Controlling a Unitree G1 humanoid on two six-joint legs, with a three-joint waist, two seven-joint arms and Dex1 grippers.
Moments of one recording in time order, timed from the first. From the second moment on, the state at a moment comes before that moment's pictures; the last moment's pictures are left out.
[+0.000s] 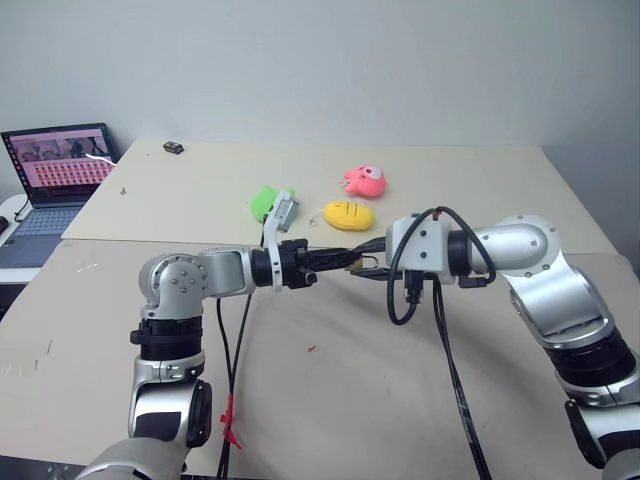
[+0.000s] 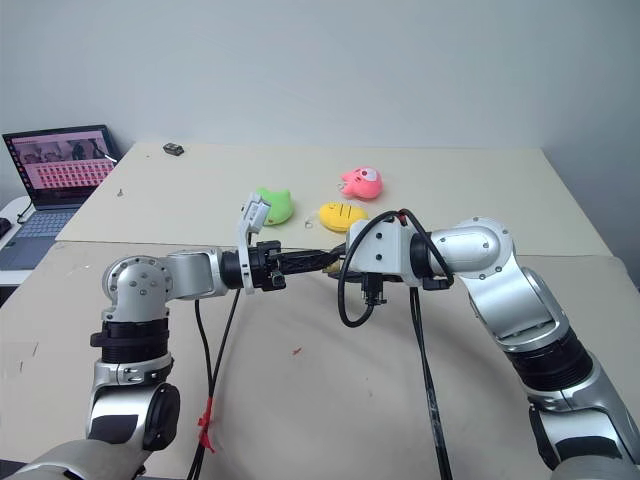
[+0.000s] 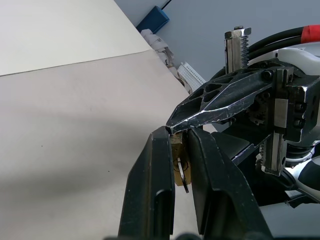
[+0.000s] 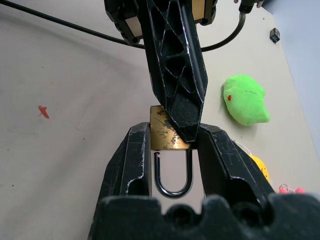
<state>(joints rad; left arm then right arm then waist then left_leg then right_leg) -0.69 0.26 0.17 -0.06 -0.99 1.38 -0.51 -0.65 -0.76 0.26 -0.38 0.10 0.38 1.09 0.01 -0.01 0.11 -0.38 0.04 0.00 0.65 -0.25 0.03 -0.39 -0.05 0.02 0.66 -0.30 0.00</state>
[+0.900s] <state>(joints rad) -0.69 0.26 0.17 -0.06 -0.99 1.39 -0.49 -0.65 -0.76 0.27 -0.38 0.10 0.38 1.09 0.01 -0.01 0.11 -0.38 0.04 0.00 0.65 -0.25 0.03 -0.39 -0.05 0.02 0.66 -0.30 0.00</state>
